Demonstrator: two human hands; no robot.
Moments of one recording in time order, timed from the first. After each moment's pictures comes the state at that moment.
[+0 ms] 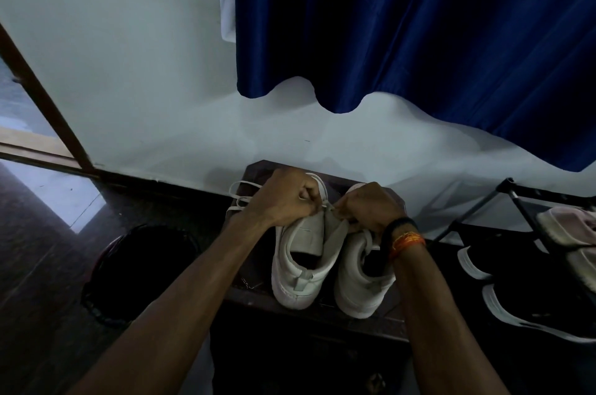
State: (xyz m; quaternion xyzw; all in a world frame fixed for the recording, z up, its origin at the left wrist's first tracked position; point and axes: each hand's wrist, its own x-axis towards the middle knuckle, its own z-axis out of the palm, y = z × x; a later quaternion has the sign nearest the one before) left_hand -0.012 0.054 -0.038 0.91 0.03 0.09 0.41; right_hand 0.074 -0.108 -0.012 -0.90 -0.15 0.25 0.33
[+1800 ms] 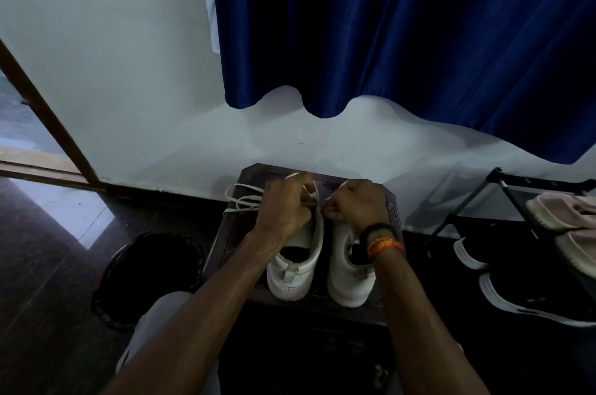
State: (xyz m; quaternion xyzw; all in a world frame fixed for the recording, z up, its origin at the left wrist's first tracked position) left_hand -0.016 0.016 -0.050 0.91 0.12 0.19 0.34; right_hand 0.054 -0.111 -0.015 -0.90 -0.05 0.16 0.40
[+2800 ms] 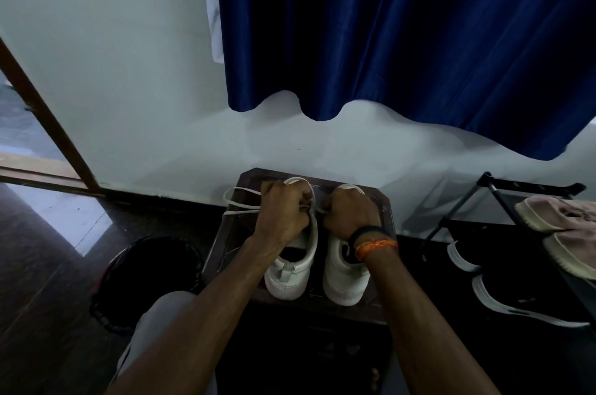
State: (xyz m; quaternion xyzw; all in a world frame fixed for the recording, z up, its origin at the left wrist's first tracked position) left_hand -0.015 0.010 -0.059 0.93 0.13 0.23 0.27; right_hand 0.048 -0.119 -0.018 -0.95 -0.29 0.03 0.07
